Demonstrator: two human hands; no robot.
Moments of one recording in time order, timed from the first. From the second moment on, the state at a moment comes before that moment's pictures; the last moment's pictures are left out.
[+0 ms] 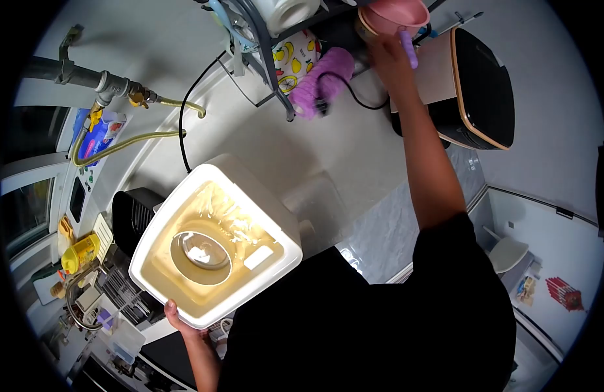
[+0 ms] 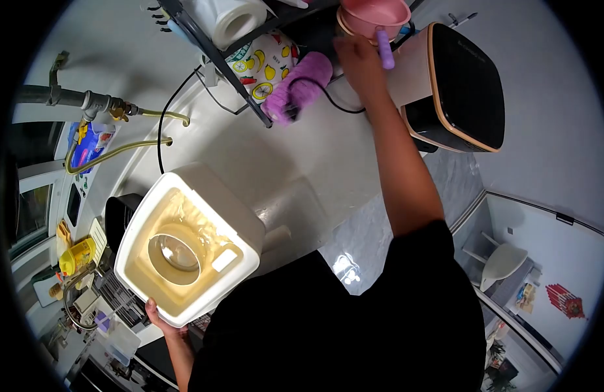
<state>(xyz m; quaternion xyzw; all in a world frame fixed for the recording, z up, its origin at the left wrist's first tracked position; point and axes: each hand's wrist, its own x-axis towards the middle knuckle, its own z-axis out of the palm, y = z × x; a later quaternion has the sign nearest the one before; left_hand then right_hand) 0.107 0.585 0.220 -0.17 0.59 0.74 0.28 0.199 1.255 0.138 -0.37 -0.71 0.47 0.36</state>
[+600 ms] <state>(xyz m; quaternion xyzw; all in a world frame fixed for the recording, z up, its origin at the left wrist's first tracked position) 0.124 0.602 0.228 -0.21 0.57 0.75 0.27 0.041 1.393 0.034 -0.42 -0.87 0.08 0.24</state>
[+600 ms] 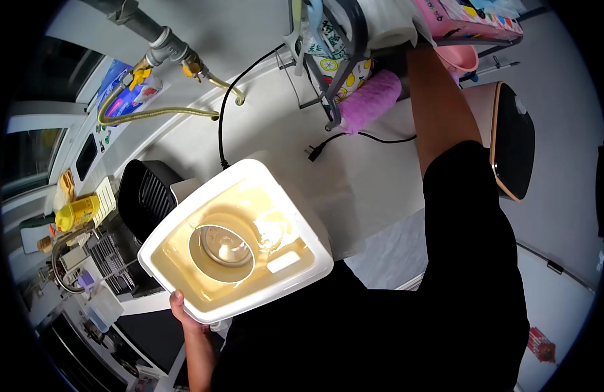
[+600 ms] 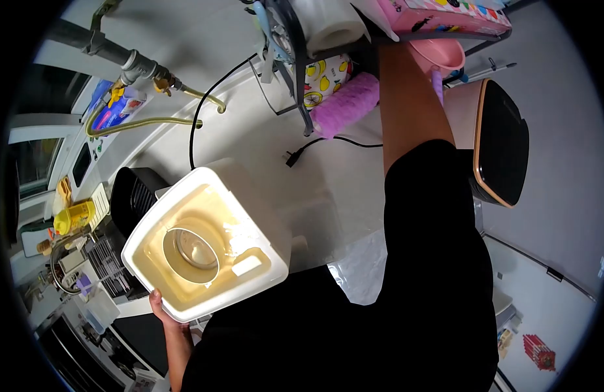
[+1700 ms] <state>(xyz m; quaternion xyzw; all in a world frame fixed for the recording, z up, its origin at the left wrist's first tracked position) 0.165 0.513 0.268 -0.24 0.56 0.77 0.20 0.021 1.022 0.171 -0.27 -0.60 0.74 0.12</state>
